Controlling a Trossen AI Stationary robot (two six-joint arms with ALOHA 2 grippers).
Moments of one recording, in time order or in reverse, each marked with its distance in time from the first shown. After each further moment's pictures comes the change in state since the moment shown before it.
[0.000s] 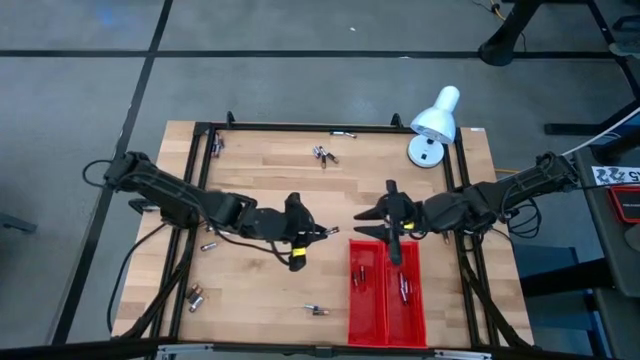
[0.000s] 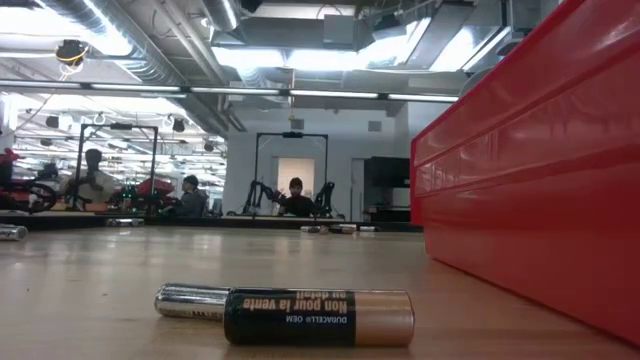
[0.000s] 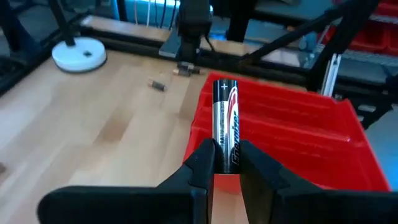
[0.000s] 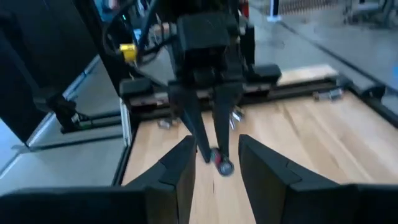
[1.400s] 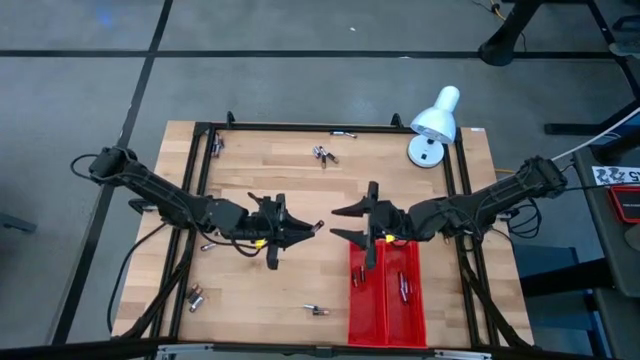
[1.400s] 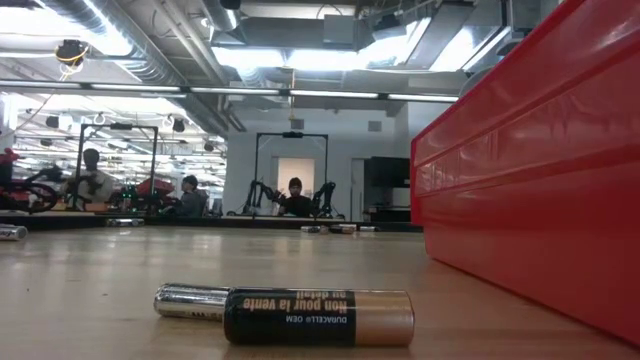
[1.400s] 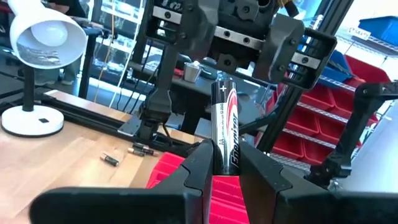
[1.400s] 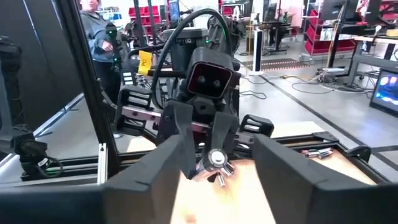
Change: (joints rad) left arm -0.036 -0.180 -0.417 0.742 -0.006 -0.016; right arm -0.002 0.166 -0.001 0.382 0.101 -0.180
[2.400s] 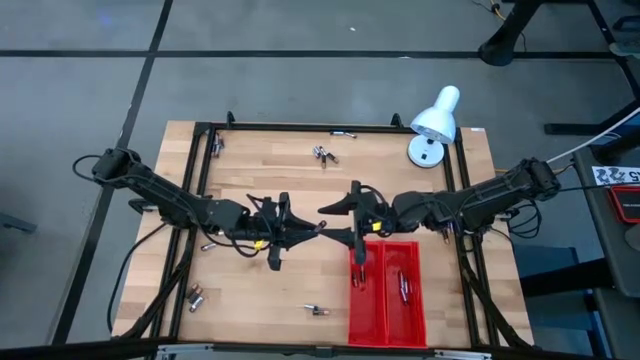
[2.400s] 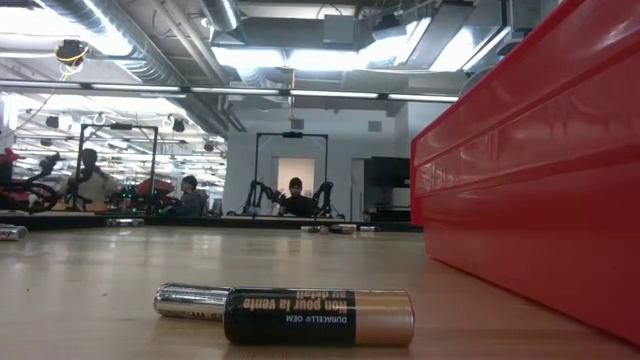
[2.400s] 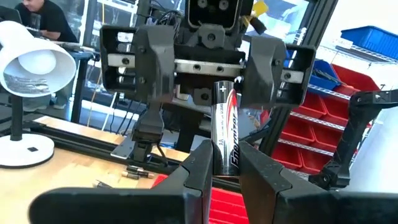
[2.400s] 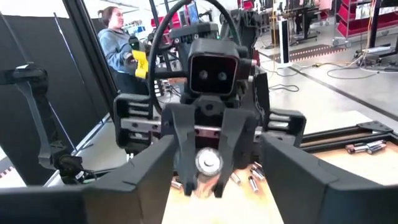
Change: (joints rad) left arm 0.013 0.040 0.001 0.127 0.030 0.085; right arm -0.092 0.070 0.000 0.102 -0.206 0.130
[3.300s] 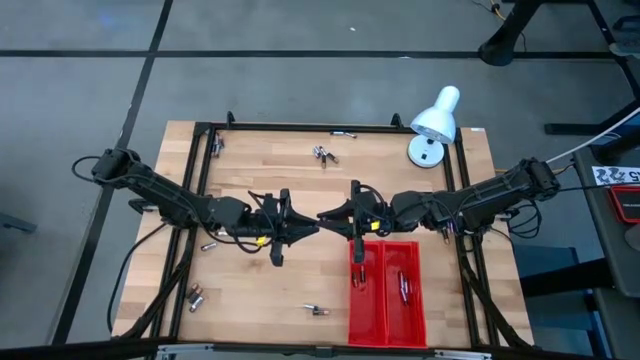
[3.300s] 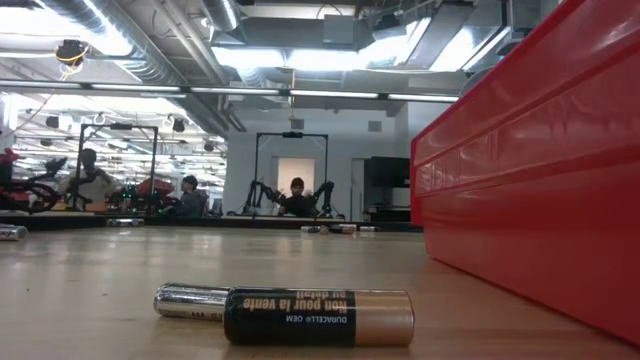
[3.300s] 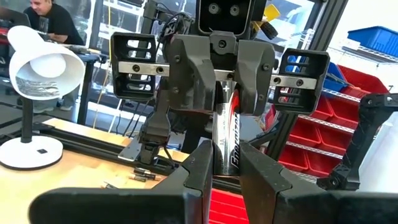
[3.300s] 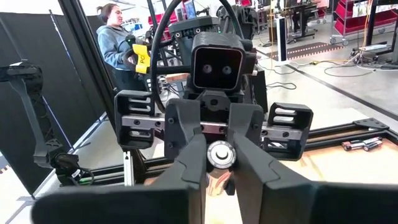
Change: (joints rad) left arm 0.034 0.000 0.000 -0.003 0.002 0.005; right arm 0.000 0.006 0.000 -0.007 0.001 0.001
